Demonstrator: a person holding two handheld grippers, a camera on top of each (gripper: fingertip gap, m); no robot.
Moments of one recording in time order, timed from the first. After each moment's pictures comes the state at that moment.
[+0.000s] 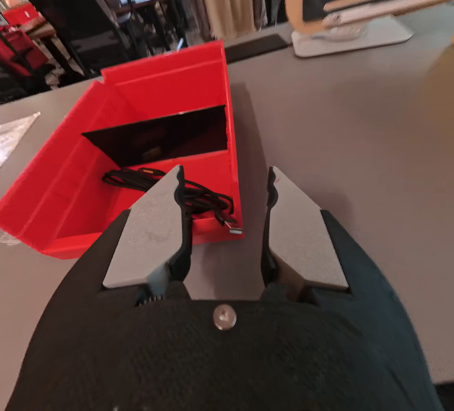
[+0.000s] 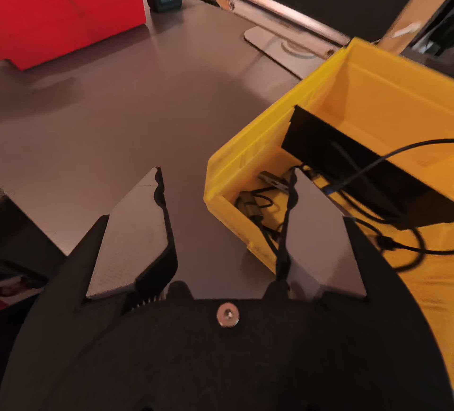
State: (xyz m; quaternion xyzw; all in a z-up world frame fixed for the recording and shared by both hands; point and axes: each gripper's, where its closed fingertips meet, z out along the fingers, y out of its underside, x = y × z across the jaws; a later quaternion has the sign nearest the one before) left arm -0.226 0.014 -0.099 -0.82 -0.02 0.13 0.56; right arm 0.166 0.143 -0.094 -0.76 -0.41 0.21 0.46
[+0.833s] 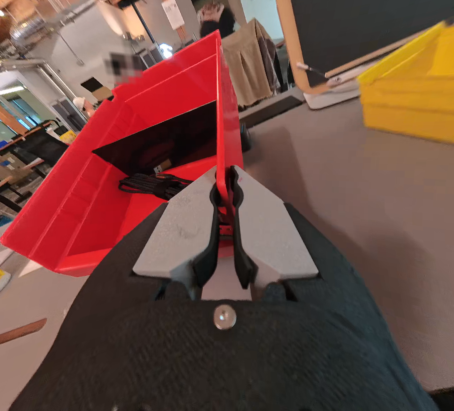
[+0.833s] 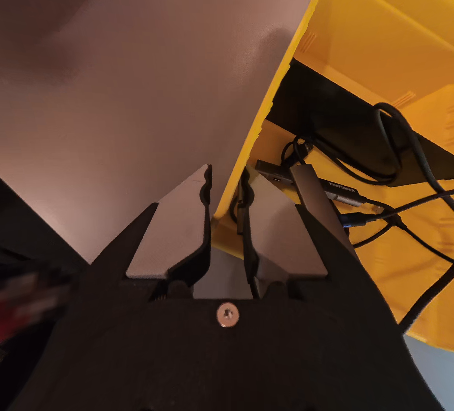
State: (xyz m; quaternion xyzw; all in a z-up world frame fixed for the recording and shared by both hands) left arm -0.244 -0.022 -0.018 -0.73 0.06 0.22 0.64; right arm 0.048 0.082 -0.149 -0.76 -0.51 0.12 0.39
